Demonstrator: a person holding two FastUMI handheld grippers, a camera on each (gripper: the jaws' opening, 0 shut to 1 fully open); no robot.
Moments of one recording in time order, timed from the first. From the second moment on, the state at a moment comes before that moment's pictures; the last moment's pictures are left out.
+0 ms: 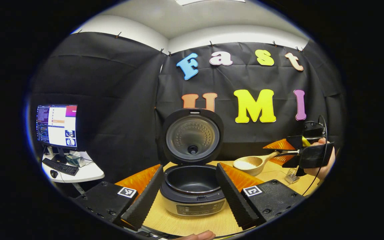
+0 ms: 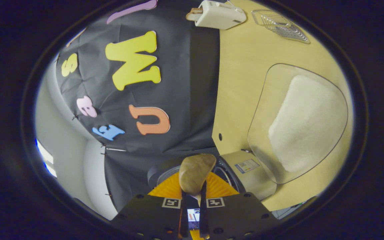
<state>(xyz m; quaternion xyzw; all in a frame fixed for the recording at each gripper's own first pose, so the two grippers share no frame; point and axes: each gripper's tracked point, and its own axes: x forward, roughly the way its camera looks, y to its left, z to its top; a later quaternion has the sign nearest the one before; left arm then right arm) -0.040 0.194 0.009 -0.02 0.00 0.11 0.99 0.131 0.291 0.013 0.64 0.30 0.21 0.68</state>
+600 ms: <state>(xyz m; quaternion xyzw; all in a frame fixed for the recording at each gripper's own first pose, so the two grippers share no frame) -0.052 0.235 -0.001 -0.05 0.02 0.15 0.99 0.166 0.391 0.027 0.43 0.28 0.17 0.84</state>
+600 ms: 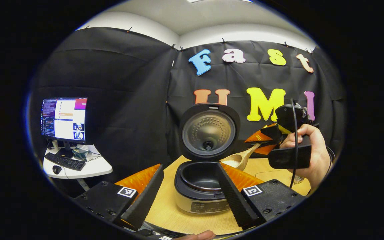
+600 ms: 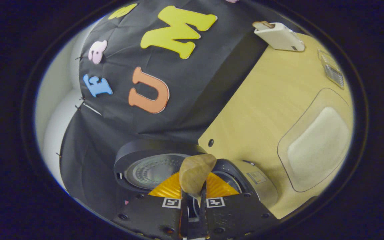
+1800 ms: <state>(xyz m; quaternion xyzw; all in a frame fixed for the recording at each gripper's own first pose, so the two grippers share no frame) -0.050 0.246 -0.014 -0.03 0.04 0.17 0.98 0.170 0.445 0.054 0.00 0.19 0.15 0.97</state>
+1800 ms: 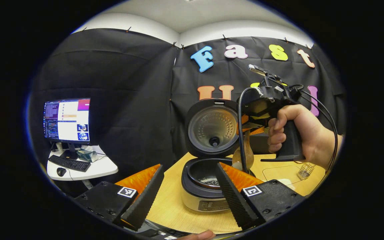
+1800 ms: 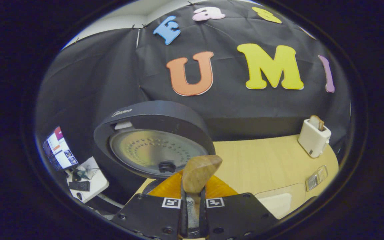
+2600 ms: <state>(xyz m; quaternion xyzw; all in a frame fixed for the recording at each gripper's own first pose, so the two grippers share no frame) -0.053 0.265 -0.019 -0.04 0.05 0.21 0.97 0.132 0.488 0.075 -0.28 0.03 0.17 0.94</state>
